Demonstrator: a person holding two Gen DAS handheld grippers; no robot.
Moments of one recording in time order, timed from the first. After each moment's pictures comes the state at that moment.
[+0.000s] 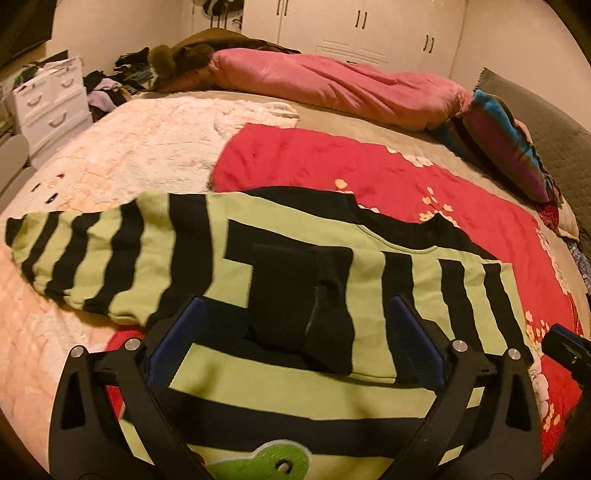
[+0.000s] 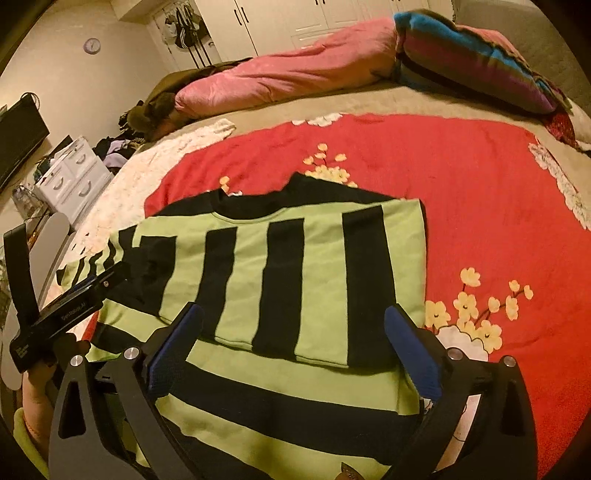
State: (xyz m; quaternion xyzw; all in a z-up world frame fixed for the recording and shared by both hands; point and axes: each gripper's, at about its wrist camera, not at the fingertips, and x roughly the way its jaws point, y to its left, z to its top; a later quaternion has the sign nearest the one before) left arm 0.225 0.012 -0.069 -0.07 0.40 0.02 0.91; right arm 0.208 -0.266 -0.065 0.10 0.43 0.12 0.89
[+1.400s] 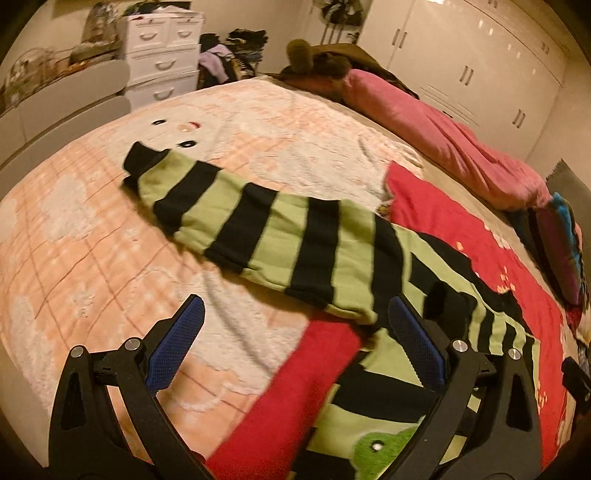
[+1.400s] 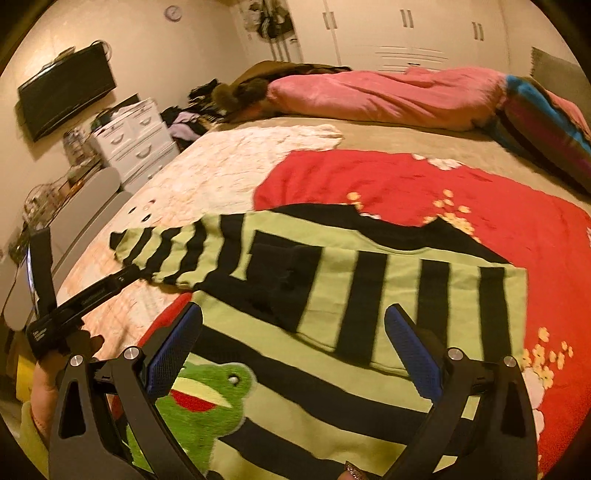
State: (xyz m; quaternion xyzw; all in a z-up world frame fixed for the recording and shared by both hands) left arm 0.148 0.179 -0.056 -0.20 0.37 0.17 0.89; right arm 0.191 -0.116 -0.016 0.02 0.40 0.24 0.89
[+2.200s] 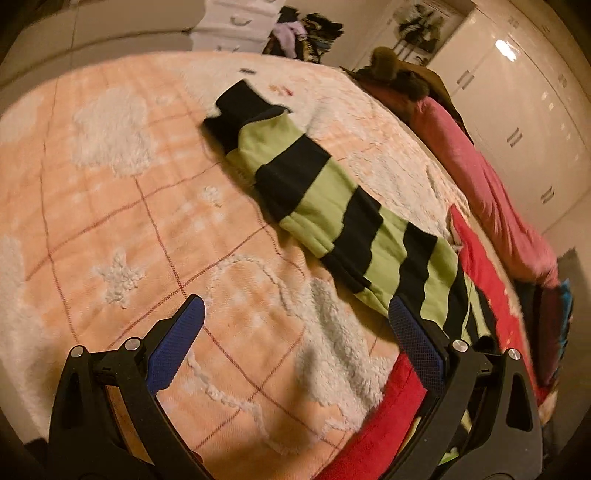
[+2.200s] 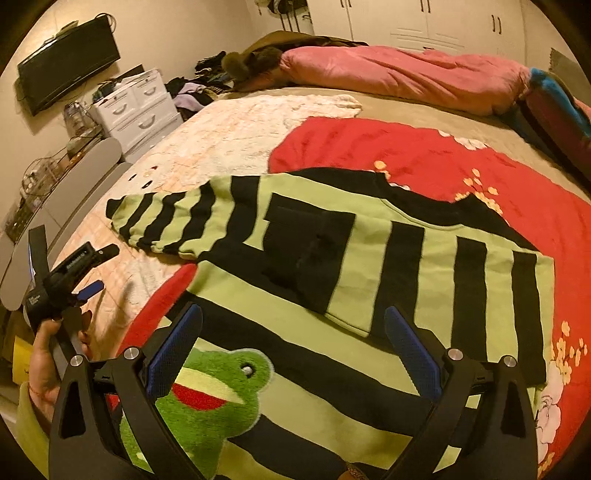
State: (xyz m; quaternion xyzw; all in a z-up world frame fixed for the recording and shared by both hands) left arm 0.118 0.283 -0.109 -0.36 0.35 0.21 0.84; right arm 0.194 -0.085 -0.049 0.00 0.44 0.23 0.87
